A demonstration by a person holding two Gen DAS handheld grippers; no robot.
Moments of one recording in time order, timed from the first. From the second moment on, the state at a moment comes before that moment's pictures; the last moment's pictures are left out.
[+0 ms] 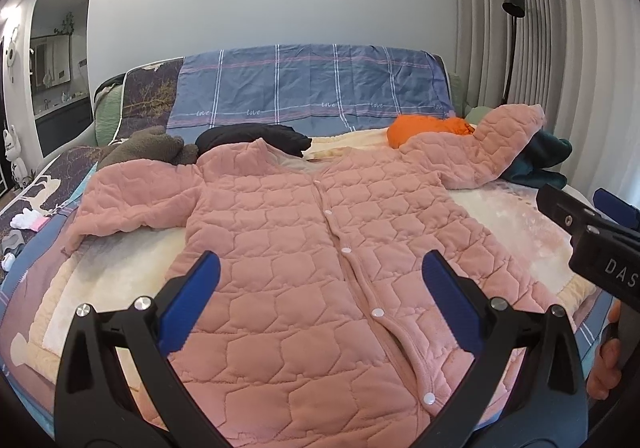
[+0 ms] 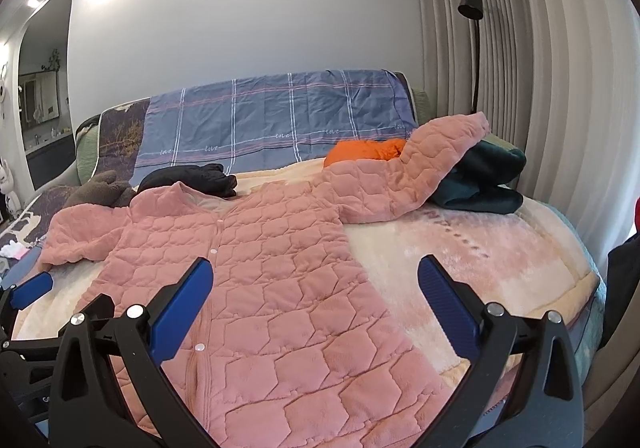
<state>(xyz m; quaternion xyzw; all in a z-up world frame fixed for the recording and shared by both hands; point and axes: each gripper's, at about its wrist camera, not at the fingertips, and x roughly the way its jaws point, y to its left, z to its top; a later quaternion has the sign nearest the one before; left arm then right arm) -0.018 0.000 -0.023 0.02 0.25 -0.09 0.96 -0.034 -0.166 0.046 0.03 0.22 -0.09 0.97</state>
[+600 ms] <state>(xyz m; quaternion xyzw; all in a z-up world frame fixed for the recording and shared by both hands) 0.031 0.011 -0.045 0.02 0.28 -0.07 0.96 0.020 -0.153 0.032 0.01 0.24 -0.08 0.97</state>
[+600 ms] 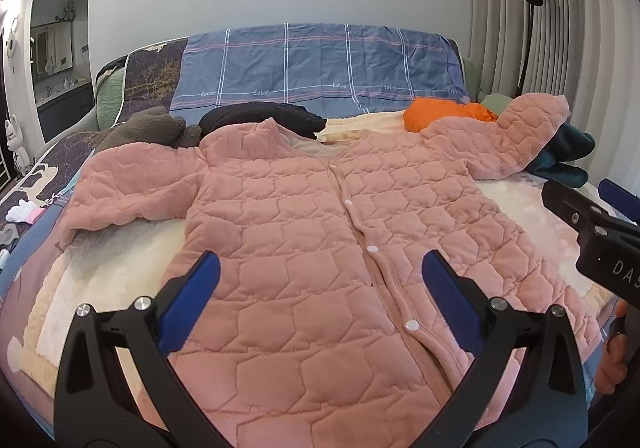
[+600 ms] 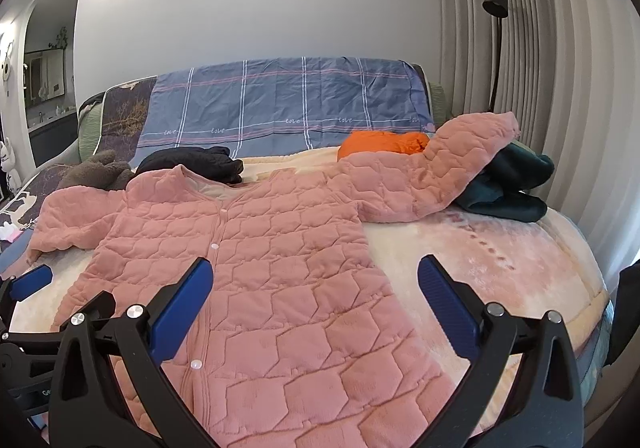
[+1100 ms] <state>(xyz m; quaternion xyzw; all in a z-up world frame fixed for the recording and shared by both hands) 0.093 0.064 -0.056 -0.08 0.34 -0.08 0.93 0.074 -0.160 0.029 -0.02 0.27 -0.03 0.96</state>
